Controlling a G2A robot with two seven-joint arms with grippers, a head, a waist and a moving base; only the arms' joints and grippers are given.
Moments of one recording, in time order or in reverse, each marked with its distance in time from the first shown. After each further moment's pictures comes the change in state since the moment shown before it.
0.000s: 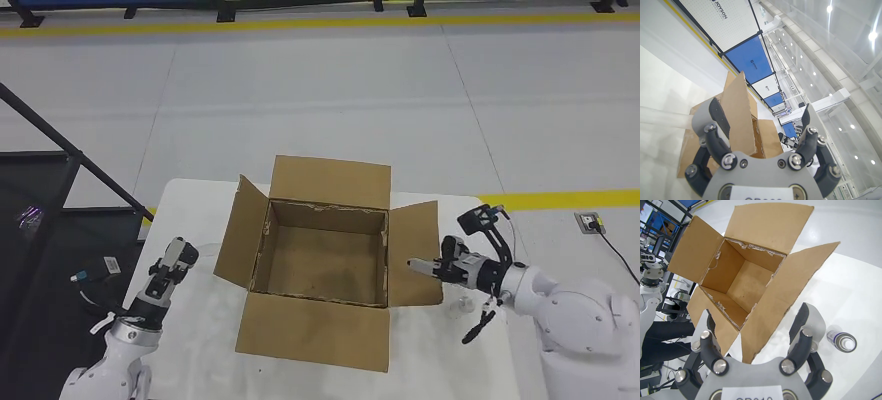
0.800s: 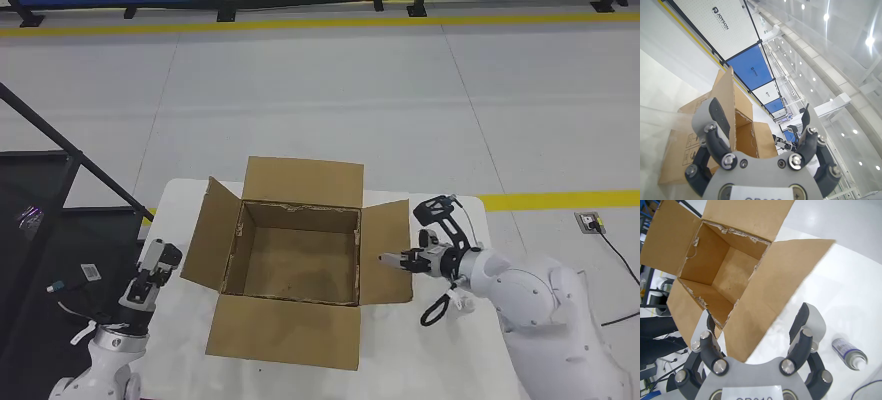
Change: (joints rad) left arm 0.044 0.007 -0.052 -0.033 -0.027 -0.015 0.051; right arm 0.079 0.021 -0.201 -0.029 -0.200 0.132 -0.031
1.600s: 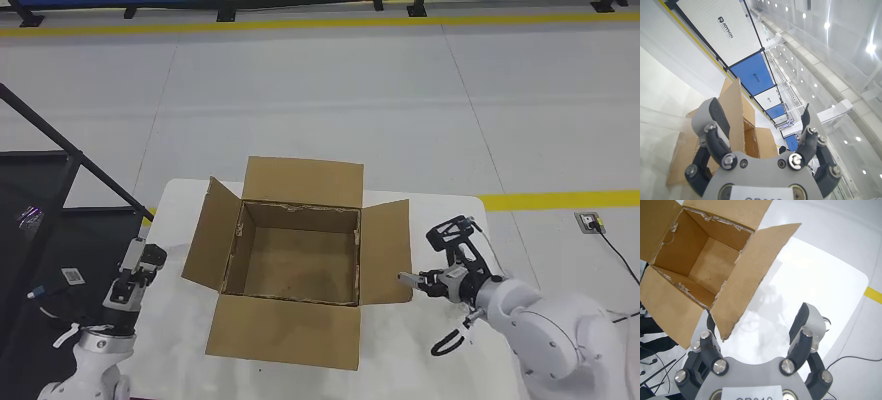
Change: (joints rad) left arm 0.008 0.003 -0.046 0.012 -0.049 0.013 0.018; right arm -0.169 0.027 0.076 -0.228 -0.184 0.047 0.070
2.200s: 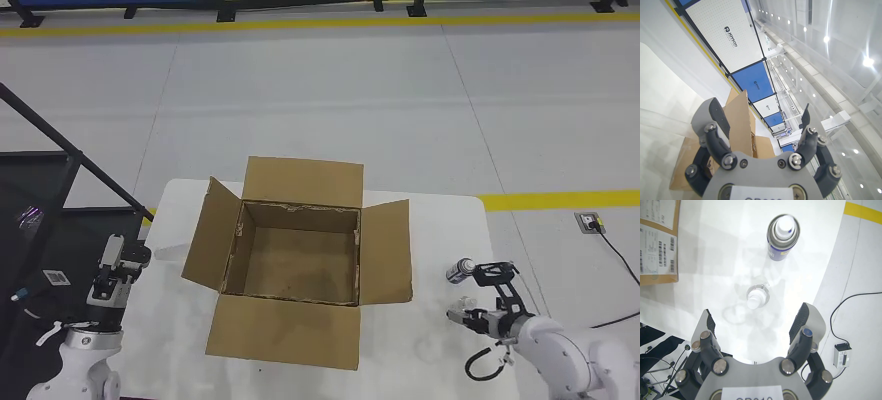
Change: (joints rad) left arm -0.023 0.004 -0.032 0.041 -0.050 0.016 -0.006; right arm -0.199 0.023 0.145 0.184 -0.072 0.039 -0.006
